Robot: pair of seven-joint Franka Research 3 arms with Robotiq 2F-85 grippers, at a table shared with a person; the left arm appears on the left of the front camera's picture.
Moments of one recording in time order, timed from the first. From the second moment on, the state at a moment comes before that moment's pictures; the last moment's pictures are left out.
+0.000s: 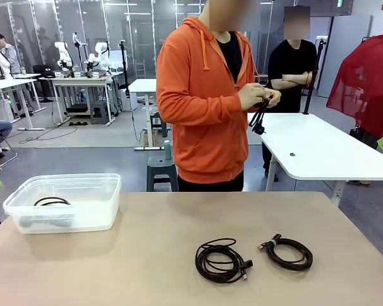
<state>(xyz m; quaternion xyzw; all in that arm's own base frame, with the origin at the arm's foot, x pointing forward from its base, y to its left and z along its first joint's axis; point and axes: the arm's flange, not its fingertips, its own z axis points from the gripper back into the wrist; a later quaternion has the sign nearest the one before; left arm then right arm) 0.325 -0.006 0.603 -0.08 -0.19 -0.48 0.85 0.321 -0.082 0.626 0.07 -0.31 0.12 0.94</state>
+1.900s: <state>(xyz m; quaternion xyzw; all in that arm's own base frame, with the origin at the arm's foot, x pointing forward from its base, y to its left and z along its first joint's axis) 0.325 -0.006 0.603 -0.08 -0.19 -0.48 0.85 0.321 -0.082 0.626 0.07 -0.31 0.12 0.94</state>
